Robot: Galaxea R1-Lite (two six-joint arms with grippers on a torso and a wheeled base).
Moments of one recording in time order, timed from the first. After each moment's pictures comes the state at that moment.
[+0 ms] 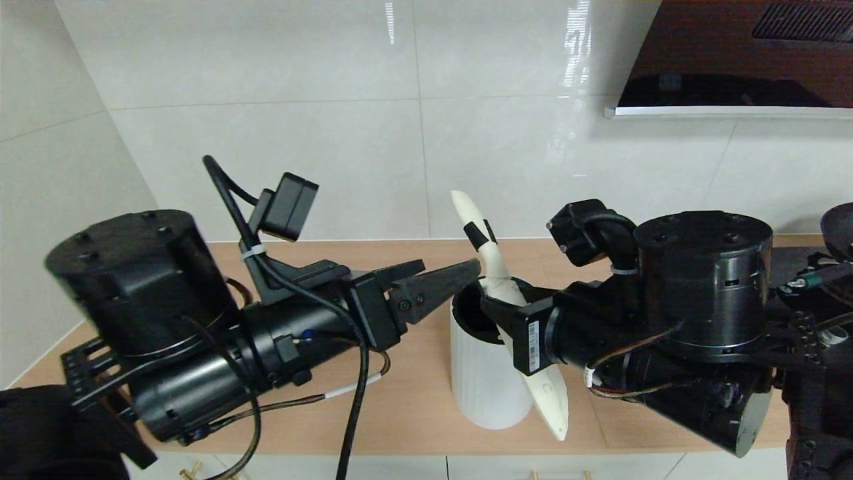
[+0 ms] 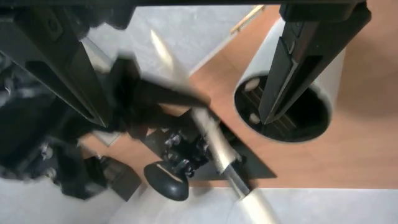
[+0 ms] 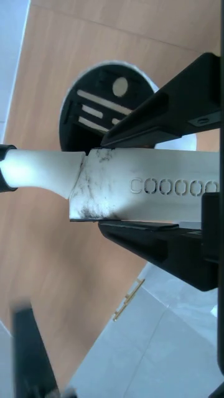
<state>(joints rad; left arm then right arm) -0.68 1.59 -0.63 -1.00 -0.26 -0.52 0.92 1.66 -0.88 -0.54 -0.33 0.20</state>
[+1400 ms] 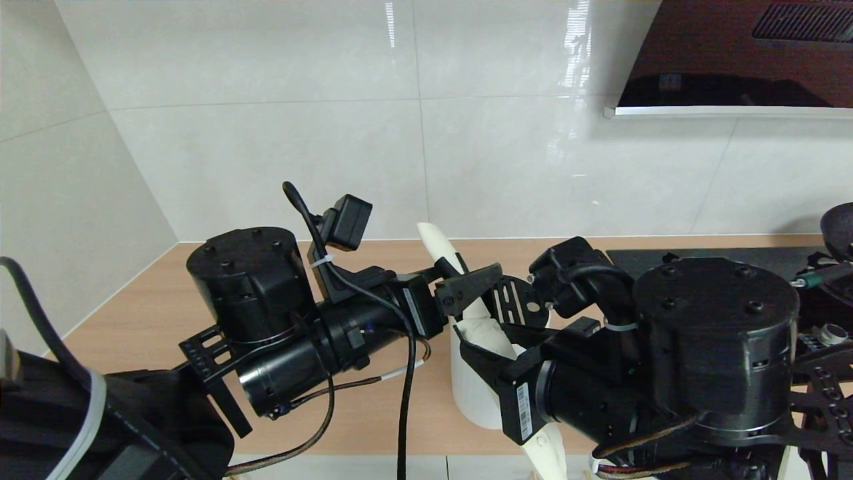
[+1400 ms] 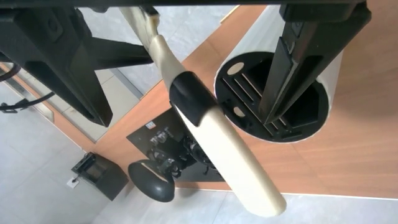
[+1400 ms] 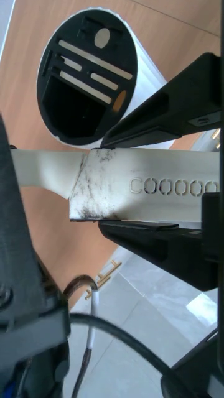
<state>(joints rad) -0.68 1.77 -0.67 -1.11 -0.21 -0.53 1.04 1.64 -0.81 -0.56 -0.33 0.19</state>
